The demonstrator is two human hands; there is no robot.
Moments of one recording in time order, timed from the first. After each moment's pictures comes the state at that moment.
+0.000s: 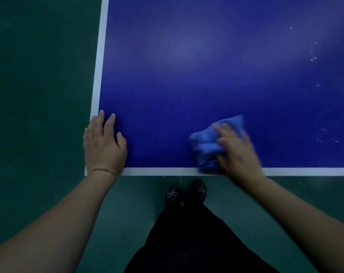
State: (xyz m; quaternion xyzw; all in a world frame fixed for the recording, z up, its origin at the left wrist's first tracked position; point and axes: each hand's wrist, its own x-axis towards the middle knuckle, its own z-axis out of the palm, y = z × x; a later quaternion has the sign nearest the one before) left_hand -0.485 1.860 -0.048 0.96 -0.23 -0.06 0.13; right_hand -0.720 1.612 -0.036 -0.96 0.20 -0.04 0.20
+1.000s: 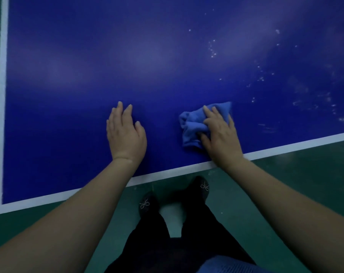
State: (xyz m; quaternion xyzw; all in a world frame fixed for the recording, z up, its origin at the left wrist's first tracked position) left_hand -0.630 1.621 -0.025 0.93 -0.29 -0.11 0.21; right_hand -0.829 1.467 -0.040 -0.92 0.33 -0.08 0.19
